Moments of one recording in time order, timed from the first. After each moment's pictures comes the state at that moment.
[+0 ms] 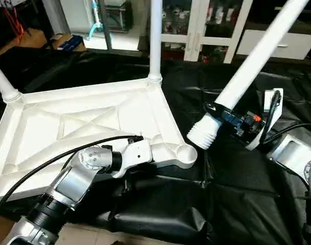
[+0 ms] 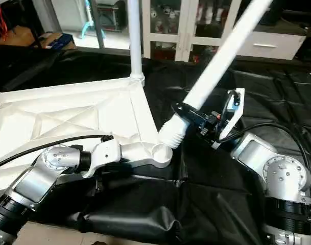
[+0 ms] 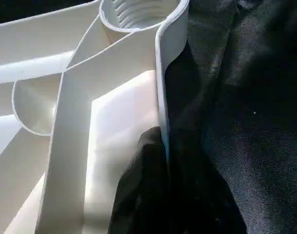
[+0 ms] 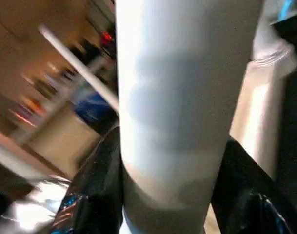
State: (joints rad) left arm -0.38 0.46 -0.39 0.13 0.11 0.20 -1.01; right arm -0.35 -0.44 -0.23 -0.05 0.99 0.89 0.58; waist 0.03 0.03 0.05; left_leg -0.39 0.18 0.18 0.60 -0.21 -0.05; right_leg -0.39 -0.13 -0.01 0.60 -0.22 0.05
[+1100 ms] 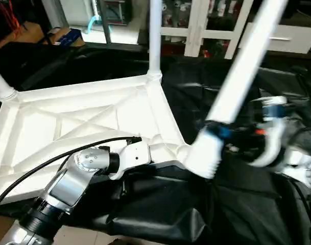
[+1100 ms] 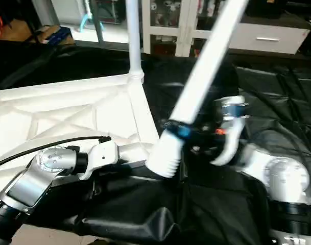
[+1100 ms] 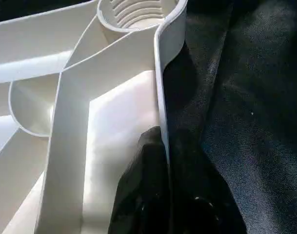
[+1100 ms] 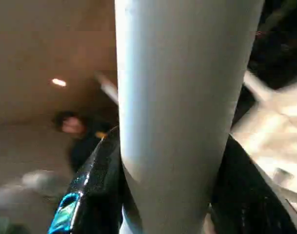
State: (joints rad) left arm -0.35 0.49 -0.39 0.04 0.10 0.23 -1.02; right arm -0.33 -0.48 -0.24 -0.04 1.36 1.12 0.96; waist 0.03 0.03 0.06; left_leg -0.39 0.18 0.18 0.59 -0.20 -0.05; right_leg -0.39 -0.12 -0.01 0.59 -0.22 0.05
